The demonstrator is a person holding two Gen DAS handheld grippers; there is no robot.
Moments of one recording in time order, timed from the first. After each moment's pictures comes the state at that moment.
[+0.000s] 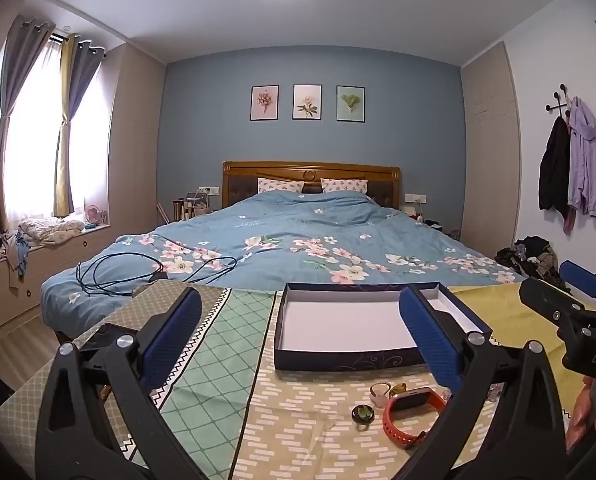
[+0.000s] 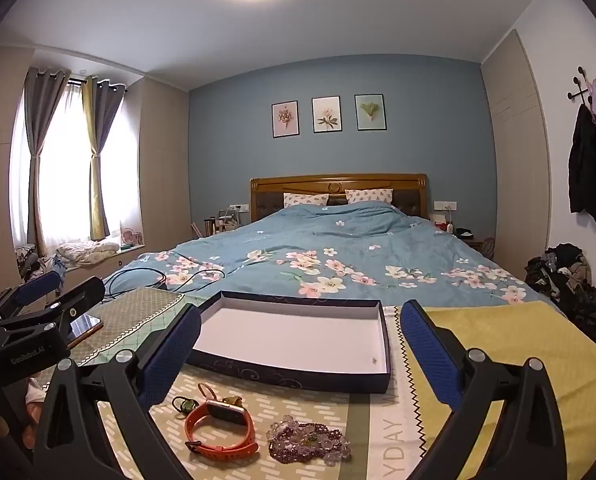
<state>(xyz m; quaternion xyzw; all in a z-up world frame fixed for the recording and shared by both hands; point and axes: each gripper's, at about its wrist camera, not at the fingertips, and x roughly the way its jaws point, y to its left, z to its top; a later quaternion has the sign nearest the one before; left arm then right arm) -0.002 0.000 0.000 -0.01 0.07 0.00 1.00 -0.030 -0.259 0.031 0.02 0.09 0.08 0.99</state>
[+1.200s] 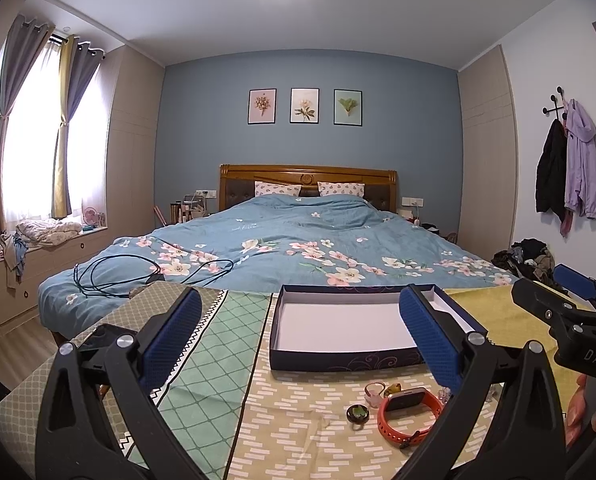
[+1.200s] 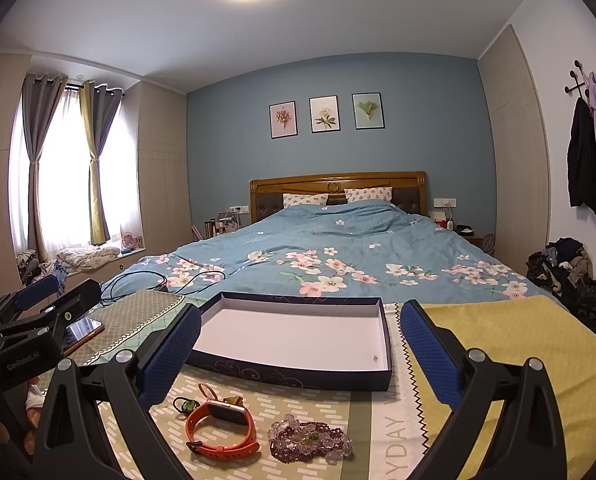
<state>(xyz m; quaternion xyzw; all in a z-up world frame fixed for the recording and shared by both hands) -0.004 -0.002 0.003 -0.01 0.07 -0.01 1.00 -0.027 -0.263 0.027 0.03 0.09 0.09 0.99</state>
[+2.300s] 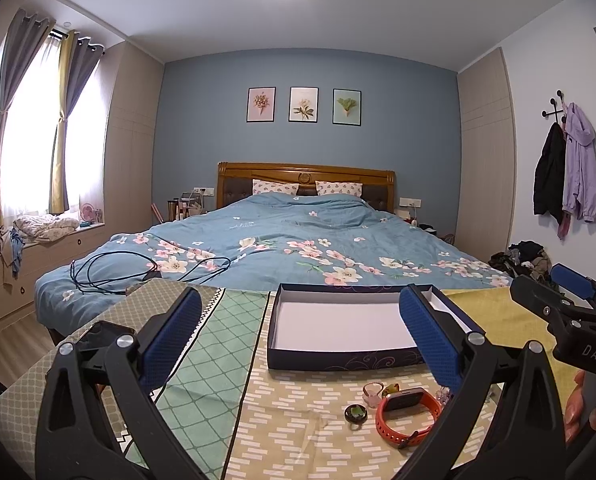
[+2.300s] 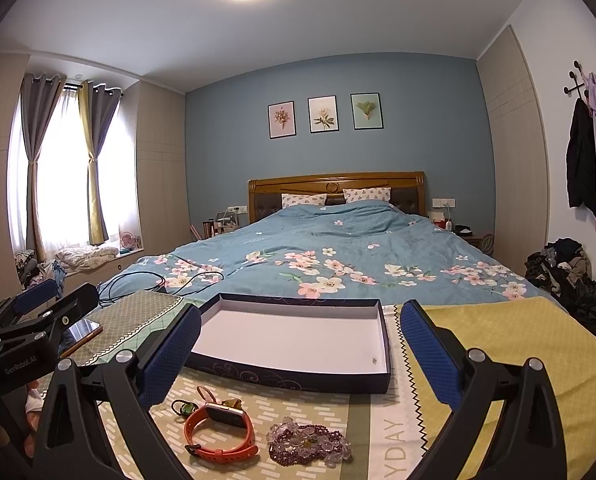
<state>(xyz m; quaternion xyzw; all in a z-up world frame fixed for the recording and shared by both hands) -0.004 -0.002 0.005 -0.02 0.08 -0.01 1.00 -0.029 -0.264 0.030 0.03 0.09 0.08 0.99</state>
